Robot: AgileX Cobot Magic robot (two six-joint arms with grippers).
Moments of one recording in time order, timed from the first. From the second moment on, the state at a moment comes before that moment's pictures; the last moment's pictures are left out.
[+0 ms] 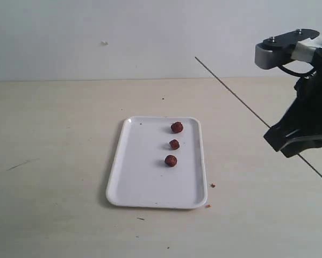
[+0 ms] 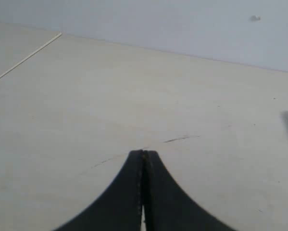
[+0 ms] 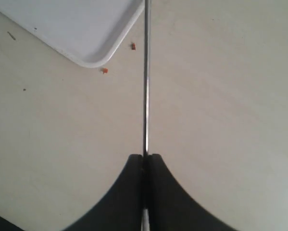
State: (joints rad) left arm 0.11 0.01 0.00 0.02 0.37 -0.11; right arm 0.24 1.31 -1.03 0.10 1.11 -0.17
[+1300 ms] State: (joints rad) left arm 0.11 0.13 -0.20 -0.19 0.04 -0.44; right arm 0.20 1.37 -0.92 0.01 0.59 0.07
